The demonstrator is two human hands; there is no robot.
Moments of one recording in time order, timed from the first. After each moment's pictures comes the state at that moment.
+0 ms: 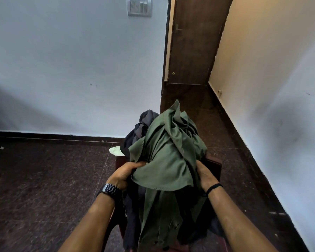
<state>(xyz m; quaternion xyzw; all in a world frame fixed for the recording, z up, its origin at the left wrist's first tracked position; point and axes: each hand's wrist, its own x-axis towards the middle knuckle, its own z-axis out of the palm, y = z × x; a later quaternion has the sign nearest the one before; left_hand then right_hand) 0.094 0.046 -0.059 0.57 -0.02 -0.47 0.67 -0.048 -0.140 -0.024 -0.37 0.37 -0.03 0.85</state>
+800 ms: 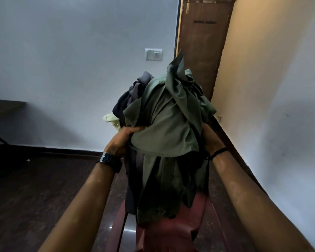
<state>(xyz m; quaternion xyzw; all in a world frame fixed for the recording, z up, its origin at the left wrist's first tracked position) -0.029 0.192 0.148 0.55 -0.24 -0.29 0.75 -0.150 -0.010 0.161 -0.56 0.14 -0.15 0.80</state>
